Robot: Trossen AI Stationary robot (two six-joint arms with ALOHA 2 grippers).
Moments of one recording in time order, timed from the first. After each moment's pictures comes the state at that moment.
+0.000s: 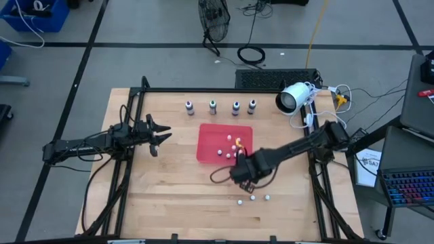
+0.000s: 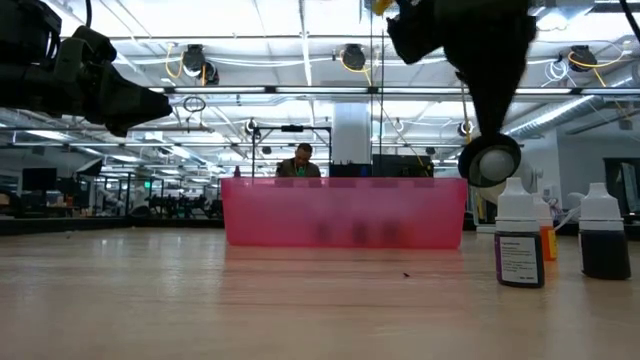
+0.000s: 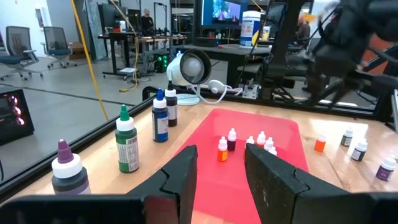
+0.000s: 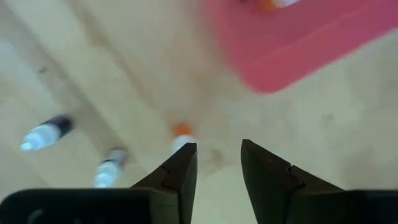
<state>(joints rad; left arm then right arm) 0.18 0.15 0.01 0.13 -0.05 -0.06 0.33 1.84 1.50 -1.28 0.09 0.87</state>
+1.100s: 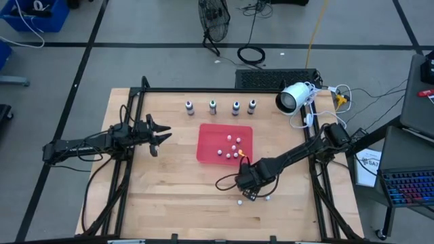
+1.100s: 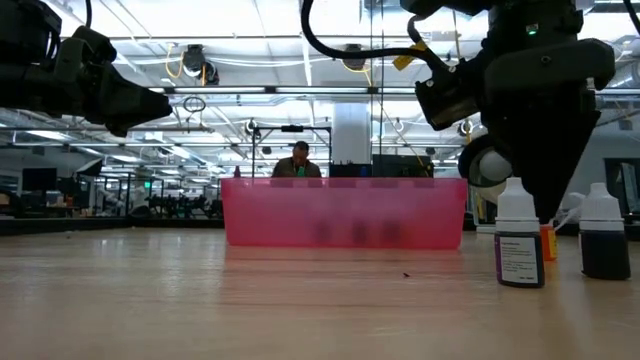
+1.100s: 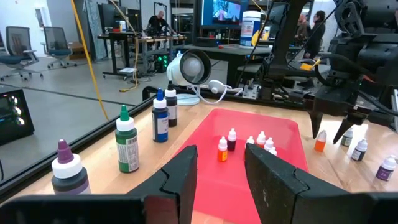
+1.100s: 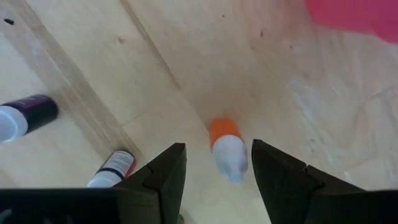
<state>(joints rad) 0.18 0.15 0.01 0.13 -0.05 -0.06 0.38 1.84 1.22 -0.92 0.00 0.92</state>
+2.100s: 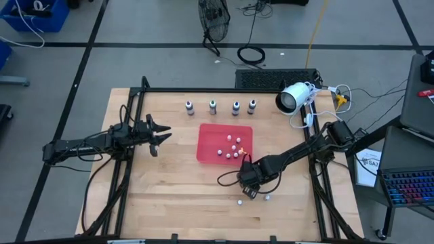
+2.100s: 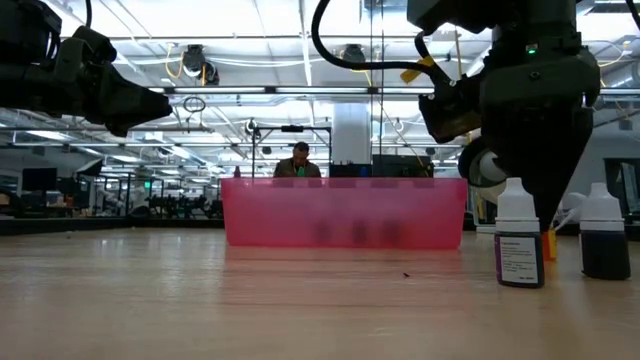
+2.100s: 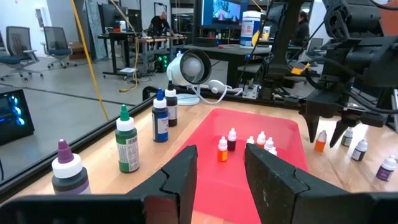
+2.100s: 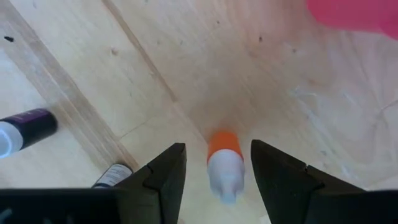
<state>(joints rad) 0.18 0.15 0.01 0.13 -0.05 -0.06 0.36 1.79 1.11 -0.78 -0.02 0.95</state>
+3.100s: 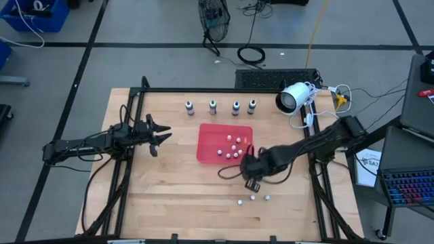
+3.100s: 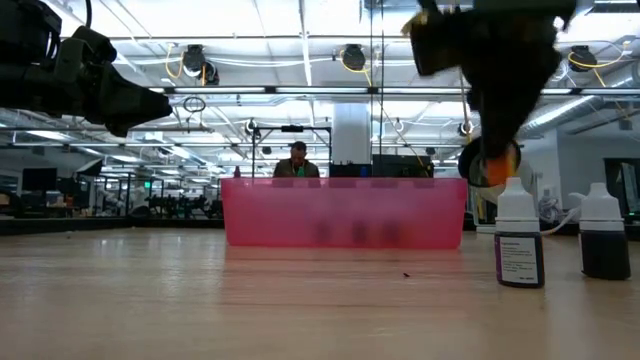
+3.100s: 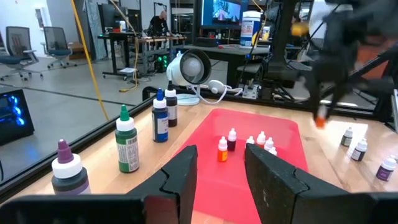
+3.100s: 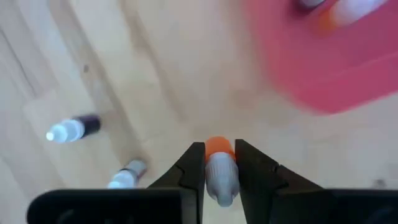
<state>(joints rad) 0.18 0.15 0.01 0.13 -0.05 -0.06 0.33 1.64 1.19 -0.89 0.09 0.76</state>
